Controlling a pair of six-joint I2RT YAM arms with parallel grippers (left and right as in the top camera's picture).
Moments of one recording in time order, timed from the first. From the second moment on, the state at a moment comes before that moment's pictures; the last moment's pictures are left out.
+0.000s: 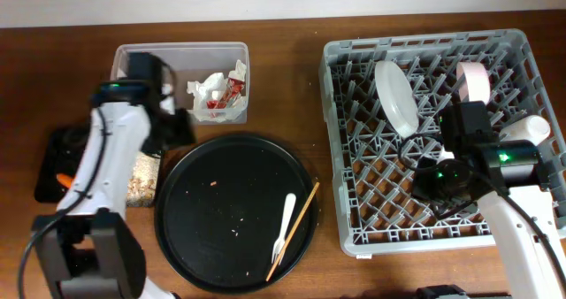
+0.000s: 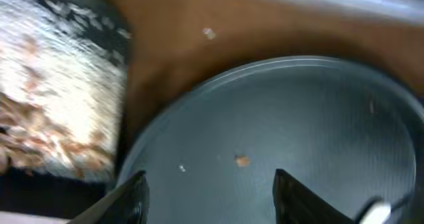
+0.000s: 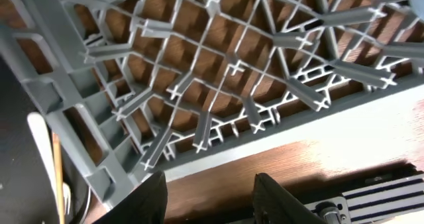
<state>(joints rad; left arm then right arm) -0.01 1.76 1.46 -1.11 0.03 -0.22 0.06 1.22 1.22 -1.41 -0.01 0.41</state>
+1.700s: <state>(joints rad) -0.10 1.76 1.46 -1.21 -0.04 -0.20 0.87 1.89 1.17 -0.88 0.10 0.82</state>
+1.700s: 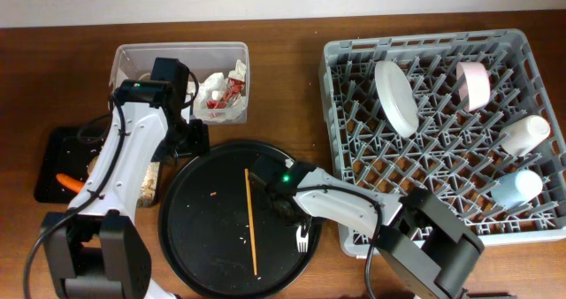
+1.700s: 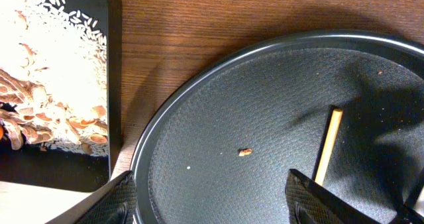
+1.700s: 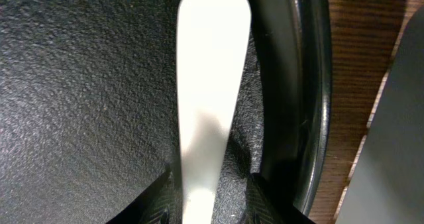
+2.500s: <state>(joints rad) -0.10 1.76 1.46 -1.21 -0.04 -0.20 0.49 1.52 1.16 -1.04 0.13 0.46</state>
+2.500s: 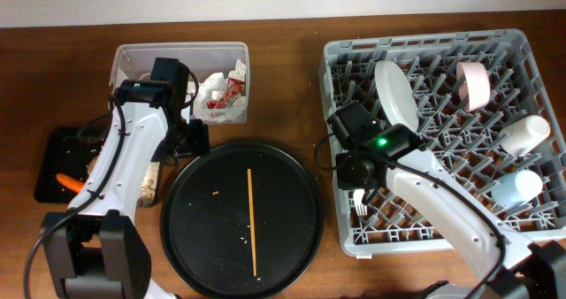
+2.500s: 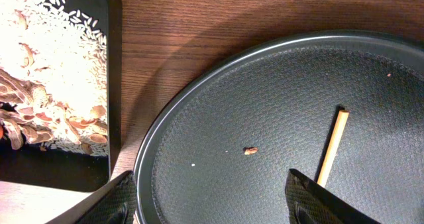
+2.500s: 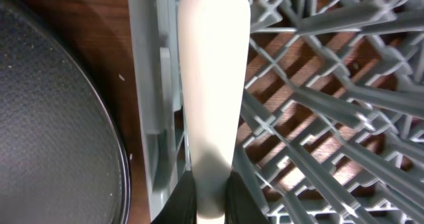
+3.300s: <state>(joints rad) -0.10 1.76 1.46 -1.20 -0.04 -0.20 0.99 2.00 1.39 -0.82 -0.11 0.63</state>
